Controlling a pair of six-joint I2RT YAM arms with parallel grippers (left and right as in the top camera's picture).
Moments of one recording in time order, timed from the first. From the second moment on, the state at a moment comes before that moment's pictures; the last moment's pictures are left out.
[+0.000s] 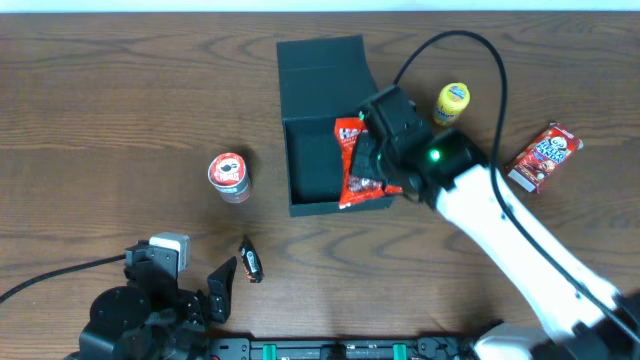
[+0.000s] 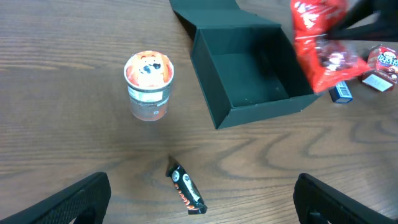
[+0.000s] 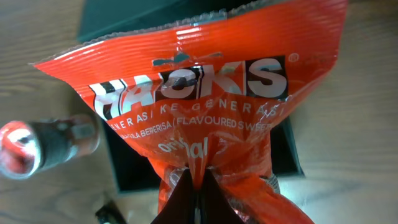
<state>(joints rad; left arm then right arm) -0.39 0.29 0.82 -1.11 0.02 -0.27 0.56 1.55 1.35 -0.90 0.01 0.77</state>
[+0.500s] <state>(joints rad) -0.39 0.29 0.82 -1.11 0.02 -0.27 0.53 1.70 1.35 -0.82 -0.10 0.64</state>
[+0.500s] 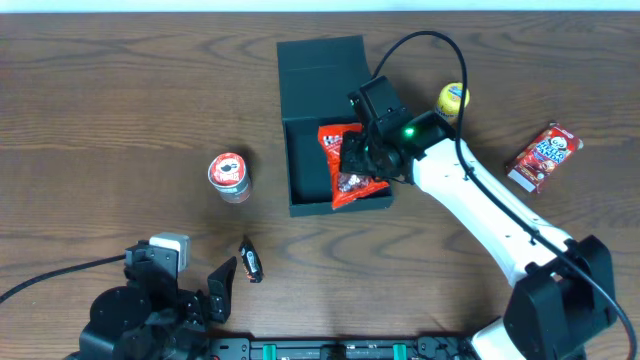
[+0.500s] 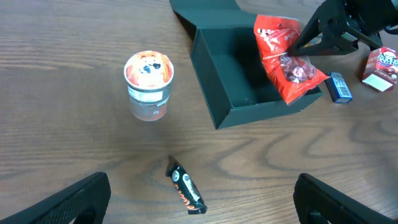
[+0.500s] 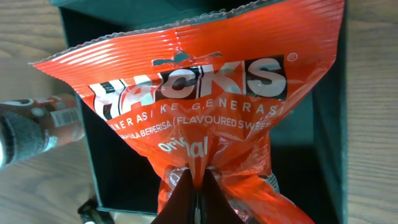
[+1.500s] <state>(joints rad) -0.39 0.29 0.82 -1.11 0.02 -0.27 0.53 1.79 1.35 -0.74 0.05 0.62</state>
